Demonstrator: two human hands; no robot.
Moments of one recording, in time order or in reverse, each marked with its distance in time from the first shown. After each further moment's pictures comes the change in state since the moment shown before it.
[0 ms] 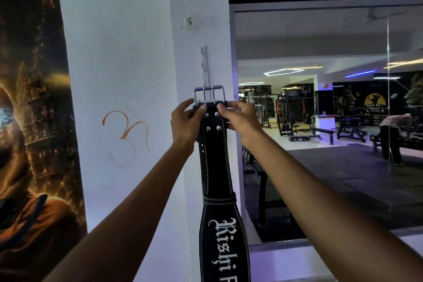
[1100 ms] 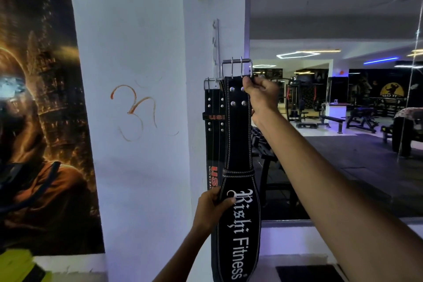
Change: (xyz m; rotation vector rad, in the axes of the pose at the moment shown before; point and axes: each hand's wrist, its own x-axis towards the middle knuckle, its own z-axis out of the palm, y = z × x) left_hand -0.186 -0.180 -0.032 0.108 -0.355 -0.308; right_hand -0.007 -0.002 -0.011 0.145 0.239 -0.059
